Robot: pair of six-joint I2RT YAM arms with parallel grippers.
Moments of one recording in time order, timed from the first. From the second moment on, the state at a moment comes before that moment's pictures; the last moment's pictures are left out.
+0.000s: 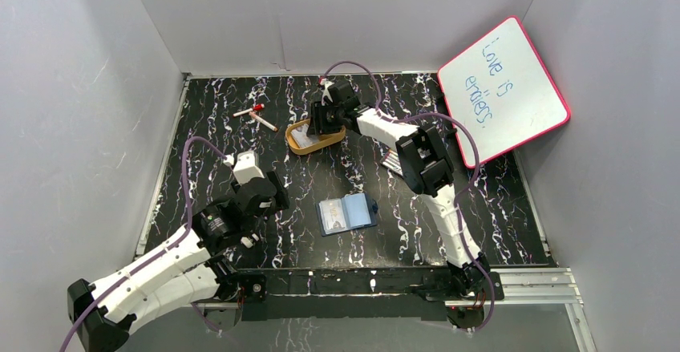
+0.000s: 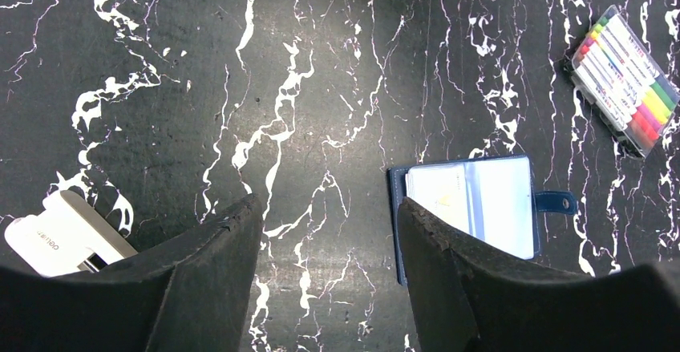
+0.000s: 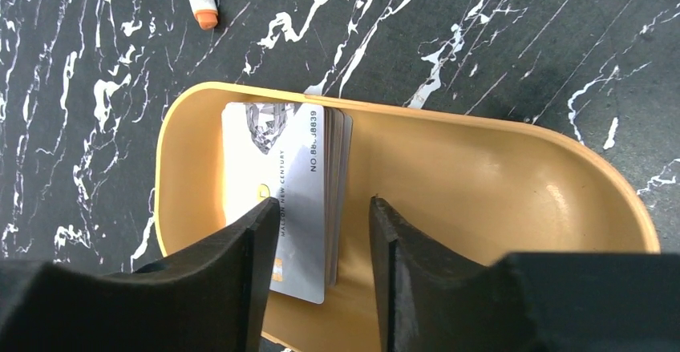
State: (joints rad) left arm -0.85 0.75 0.63 -0.61 -0.59 -0.83; right arm 0.63 2.41 1.94 -0.23 -0.34 0.39
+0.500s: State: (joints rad) left arm -0.85 0.76 0.63 -0.60 -0.59 -0.83; right arm 0.63 2.43 1.96 -0.23 -0.35 0.39
